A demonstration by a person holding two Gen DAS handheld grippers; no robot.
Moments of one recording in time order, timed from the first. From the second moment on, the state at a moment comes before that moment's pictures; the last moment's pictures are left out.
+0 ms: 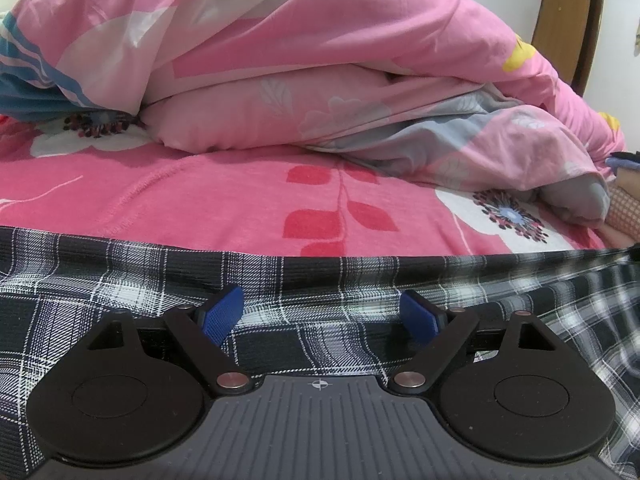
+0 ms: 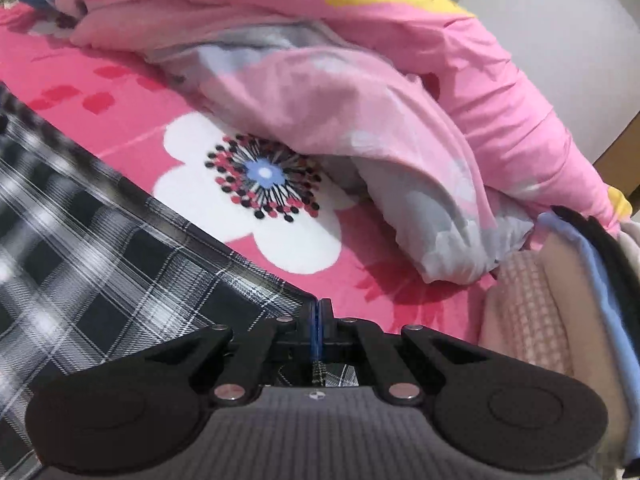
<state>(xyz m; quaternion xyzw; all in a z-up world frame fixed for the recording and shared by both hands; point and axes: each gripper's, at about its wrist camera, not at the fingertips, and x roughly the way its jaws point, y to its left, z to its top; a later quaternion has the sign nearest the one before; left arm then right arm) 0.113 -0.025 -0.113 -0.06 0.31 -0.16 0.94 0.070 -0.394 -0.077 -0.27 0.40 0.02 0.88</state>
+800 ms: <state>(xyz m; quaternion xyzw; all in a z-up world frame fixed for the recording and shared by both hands) 0.113 -0.026 -0.114 -0.05 0.31 -0.16 0.94 0.030 -0.504 -0.061 -0.04 0.32 -0.11 0.94</state>
